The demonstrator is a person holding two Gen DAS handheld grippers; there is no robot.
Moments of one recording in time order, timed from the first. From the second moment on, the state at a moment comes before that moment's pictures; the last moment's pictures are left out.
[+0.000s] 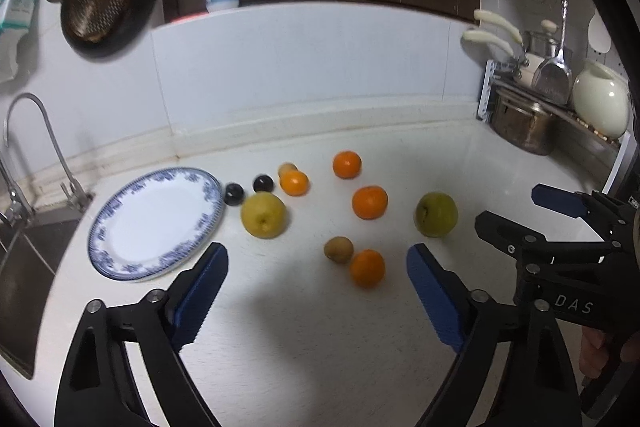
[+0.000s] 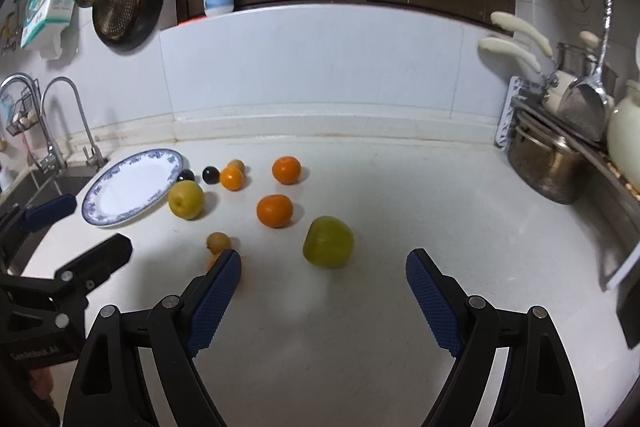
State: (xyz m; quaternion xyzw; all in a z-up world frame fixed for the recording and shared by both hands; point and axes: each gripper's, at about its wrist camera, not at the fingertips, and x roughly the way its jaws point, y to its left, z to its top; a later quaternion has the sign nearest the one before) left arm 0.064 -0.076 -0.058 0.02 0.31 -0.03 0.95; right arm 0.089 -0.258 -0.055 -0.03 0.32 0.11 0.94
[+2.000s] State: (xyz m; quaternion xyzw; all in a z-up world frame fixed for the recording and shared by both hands) left arm 0.091 -0.078 -0.081 -0.02 0.37 -0.07 0.92; right arm 0.128 -0.244 -0.088 -0.01 0.36 0.18 0.91
